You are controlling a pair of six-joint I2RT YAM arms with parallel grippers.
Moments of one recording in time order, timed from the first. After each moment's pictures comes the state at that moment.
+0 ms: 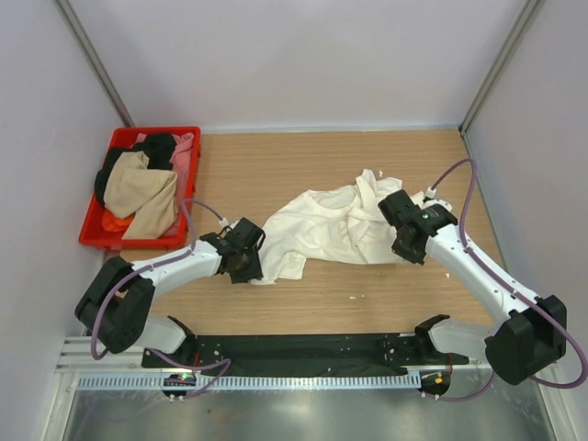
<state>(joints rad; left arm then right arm) -0.66 1.40 0.71 -0.52 -0.11 -0.84 0.43 1.19 0.99 -1.15 0.51 1.02</state>
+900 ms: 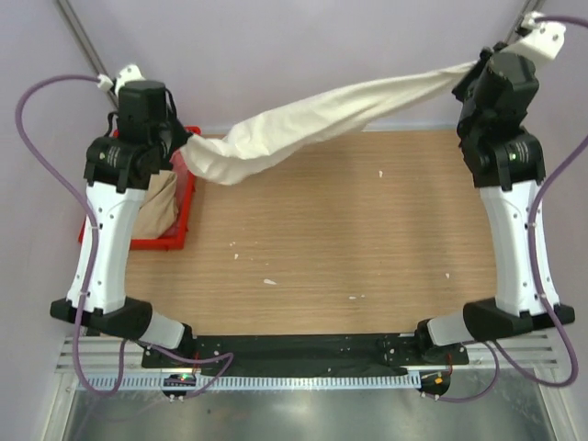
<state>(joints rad) -0.27 1.50 2.12 -1.06 -0.42 -0.60 0.19 1.46 2.08 -0.57 0.60 0.27</state>
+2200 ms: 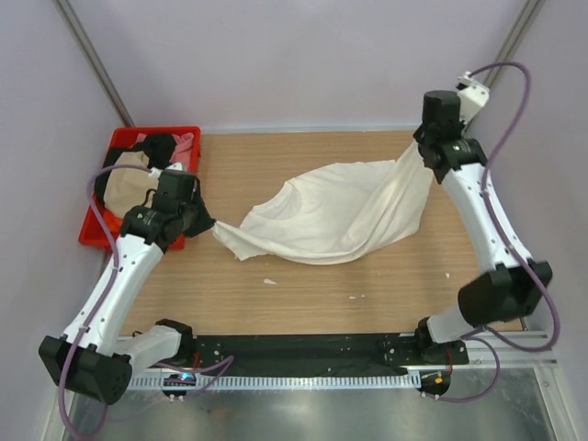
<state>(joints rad) -0.29 1.07 1.14 -0.90 -0.13 -0.67 0.16 1.41 1.60 -0.60 0.60 0.57</state>
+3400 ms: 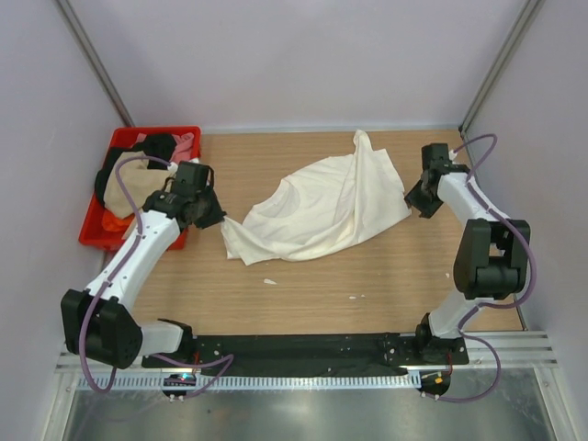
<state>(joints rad) -0.27 1.30 1.12 -0.75 -0.08 -0.63 -0.03 1.67 1.29 -0.71 0.22 0.70</state>
